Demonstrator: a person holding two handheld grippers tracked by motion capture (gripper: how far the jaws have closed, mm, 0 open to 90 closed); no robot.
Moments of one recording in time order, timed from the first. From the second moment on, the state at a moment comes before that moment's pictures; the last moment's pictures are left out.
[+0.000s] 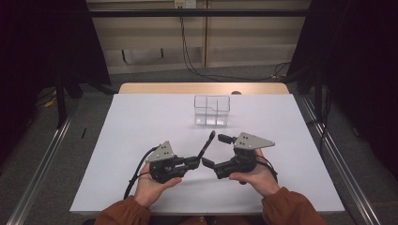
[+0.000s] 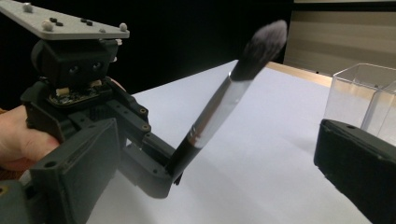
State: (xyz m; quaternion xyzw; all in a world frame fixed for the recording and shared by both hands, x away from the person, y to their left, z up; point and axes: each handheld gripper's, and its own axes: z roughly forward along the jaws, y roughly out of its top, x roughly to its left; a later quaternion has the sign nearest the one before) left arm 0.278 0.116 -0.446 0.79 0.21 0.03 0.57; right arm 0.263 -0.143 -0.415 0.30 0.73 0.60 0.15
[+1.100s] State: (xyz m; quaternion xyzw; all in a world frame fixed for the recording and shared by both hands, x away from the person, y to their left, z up) left arm 0.280 0.111 -0.455 0.81 0.20 0.02 0.56; right arm 0.278 -0.137 -0.425 0.30 0.73 0.61 0.08
